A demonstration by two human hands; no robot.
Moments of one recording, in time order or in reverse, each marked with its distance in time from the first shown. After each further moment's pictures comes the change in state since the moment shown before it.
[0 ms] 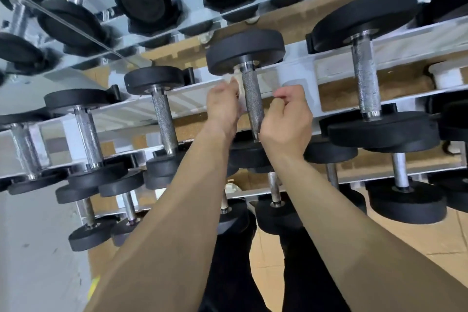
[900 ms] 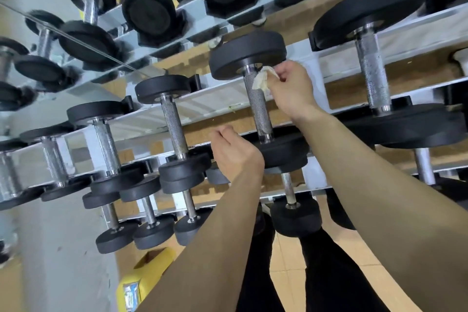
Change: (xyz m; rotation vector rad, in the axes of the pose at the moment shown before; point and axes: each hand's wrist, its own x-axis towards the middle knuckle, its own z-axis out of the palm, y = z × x) left_hand -0.076 -0.054 0.004 0.207 0.601 0.091; right_hand 0.081 0.001 0.006 0.075 -0.377 0.055
